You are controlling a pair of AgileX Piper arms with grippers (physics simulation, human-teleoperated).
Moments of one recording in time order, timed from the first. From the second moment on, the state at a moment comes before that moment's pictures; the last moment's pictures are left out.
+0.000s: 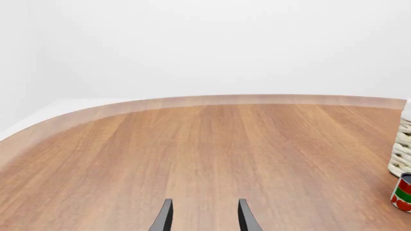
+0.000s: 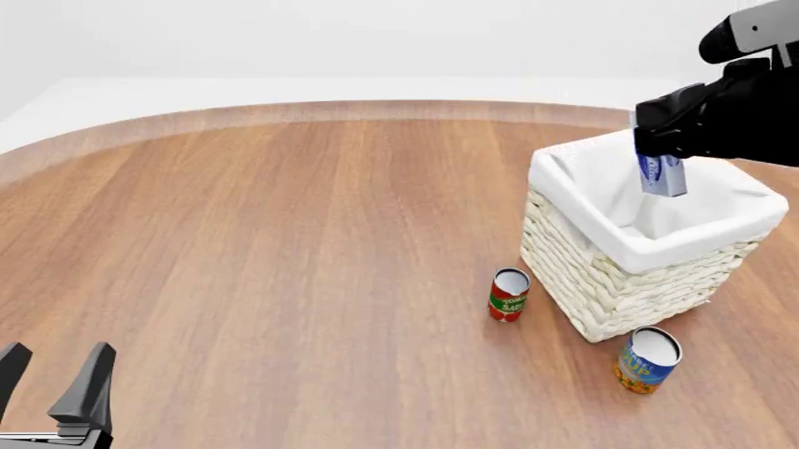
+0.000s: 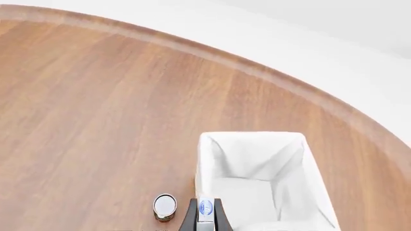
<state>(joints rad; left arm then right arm) 0.00 0.01 0.00 0.00 0.00 0.19 1.10 -1.24 0.65 -0.18</state>
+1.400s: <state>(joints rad) 0.00 0.01 0.00 0.00 0.00 0.06 1.25 -1.14 0.50 -0.15</state>
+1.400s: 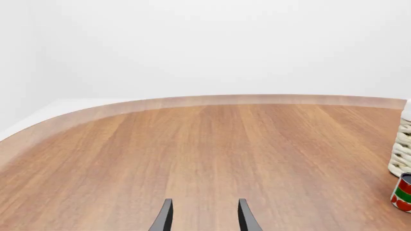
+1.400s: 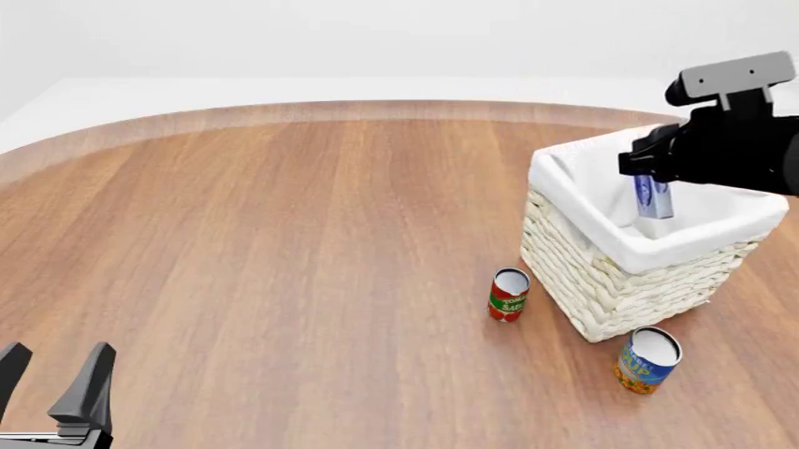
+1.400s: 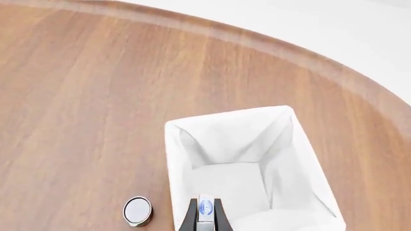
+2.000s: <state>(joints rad) 0.00 0.01 0.00 0.00 0.00 0.03 1.34 -1.16 0.46 -0.16</state>
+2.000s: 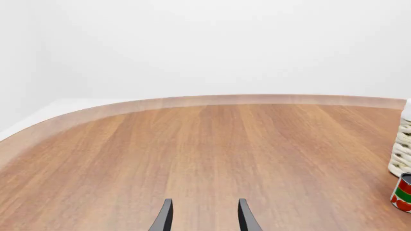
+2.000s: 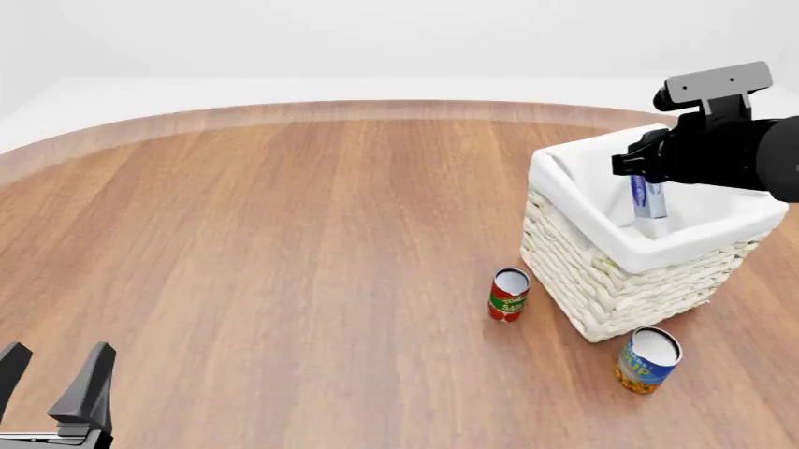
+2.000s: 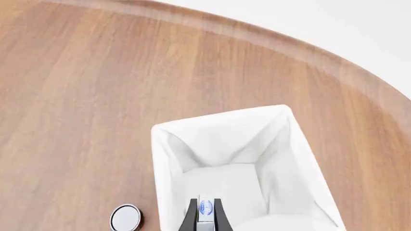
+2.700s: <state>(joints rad) 0.00 0.01 0.00 0.00 0.00 -0.01 1.47 -1.21 0.41 -0.17</state>
